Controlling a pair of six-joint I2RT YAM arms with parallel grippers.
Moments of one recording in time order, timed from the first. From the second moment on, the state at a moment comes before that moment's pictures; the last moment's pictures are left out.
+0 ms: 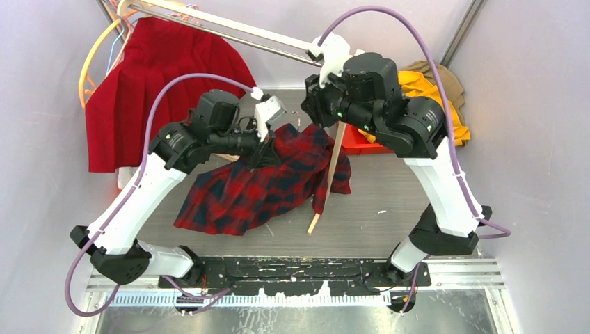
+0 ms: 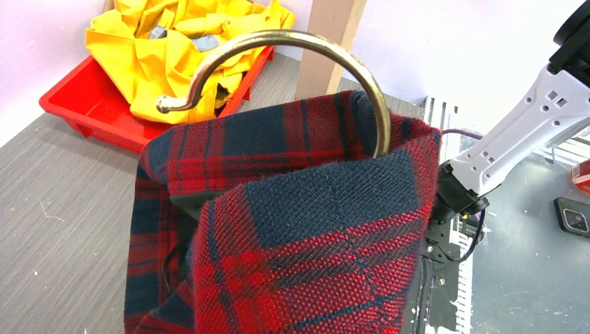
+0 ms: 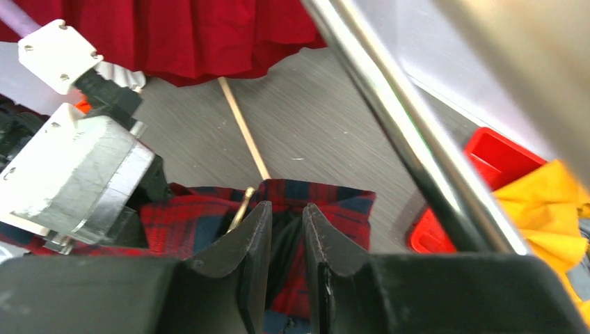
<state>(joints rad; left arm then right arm) -0.71 1.33 1.69 -0.97 0.51 0.18 0.88 1.60 2.42 -1.15 0.18 0.06</state>
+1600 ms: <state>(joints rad) -0.48 1.56 2.25 -1.17 0.85 0.38 0.88 1.10 1.99 -0.78 0.14 0.20</state>
